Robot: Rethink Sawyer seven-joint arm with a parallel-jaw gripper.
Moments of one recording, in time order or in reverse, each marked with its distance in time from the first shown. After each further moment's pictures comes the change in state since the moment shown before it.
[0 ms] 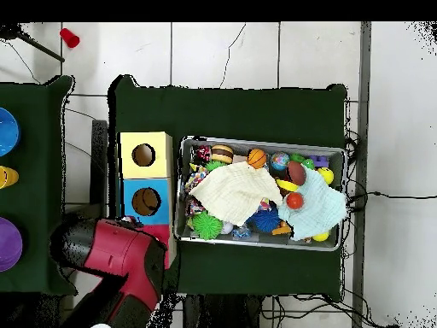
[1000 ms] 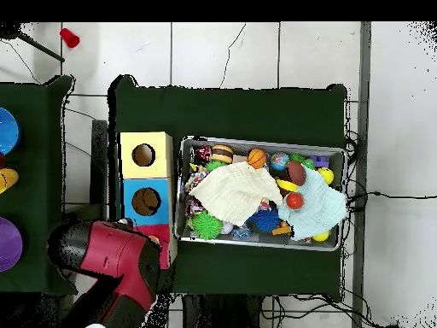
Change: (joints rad) arm 0.019 0.013 0.000 0.000 0.004 0.001 0.000
